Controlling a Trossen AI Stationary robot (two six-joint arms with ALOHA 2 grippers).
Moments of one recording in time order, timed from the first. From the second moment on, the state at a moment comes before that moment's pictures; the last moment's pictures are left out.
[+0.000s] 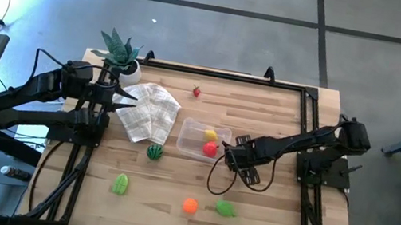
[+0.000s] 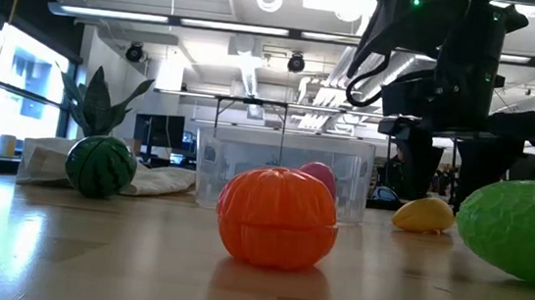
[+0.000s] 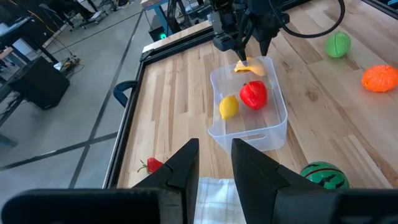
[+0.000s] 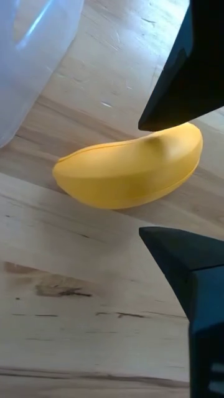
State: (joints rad) left arm 0.48 0.48 0.76 -0.71 0.20 0.52; right arm 0.17 1.64 0.95 -0.76 0.10 -0.18
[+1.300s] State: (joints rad) left arm 0.48 0.48 0.76 -0.71 0.20 0.52; right arm 0.14 1.64 0.88 -0.67 0.09 -0.11
